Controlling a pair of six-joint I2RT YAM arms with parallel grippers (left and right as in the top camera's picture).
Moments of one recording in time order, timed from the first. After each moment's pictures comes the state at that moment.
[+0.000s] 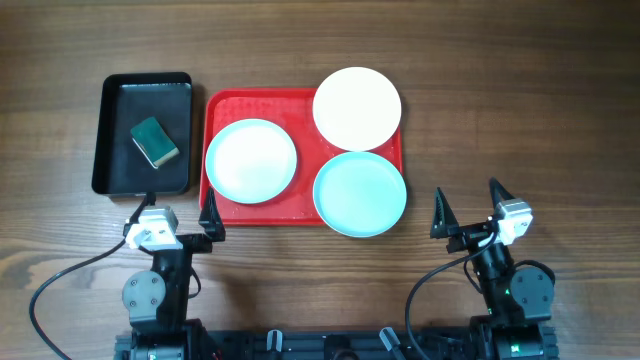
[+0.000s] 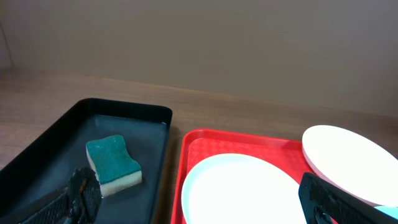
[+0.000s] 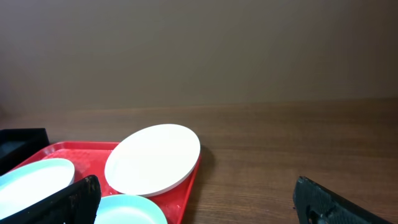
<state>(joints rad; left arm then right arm) 0.08 0.01 0.01 -0.07 0.07 -0.15 0.07 0.02 0.01 0.01 -0.14 0.13</state>
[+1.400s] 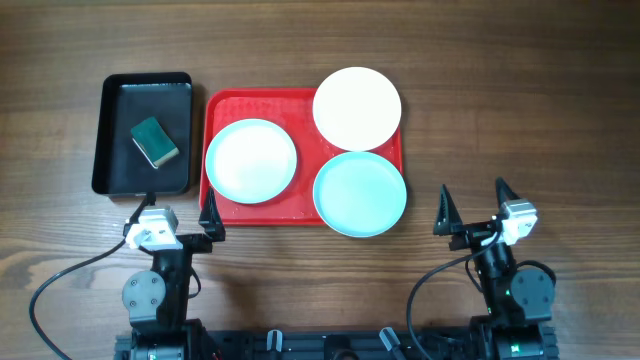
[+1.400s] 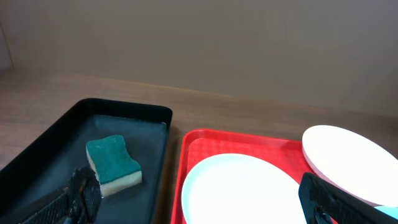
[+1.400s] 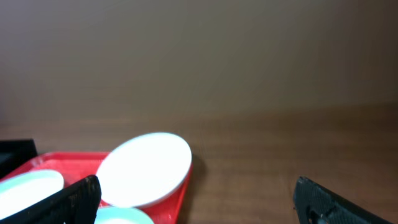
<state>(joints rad) 0.08 0.01 0.01 -0.07 0.07 -0.15 0.07 0.02 0.01 0.02 -0.09 0.13</state>
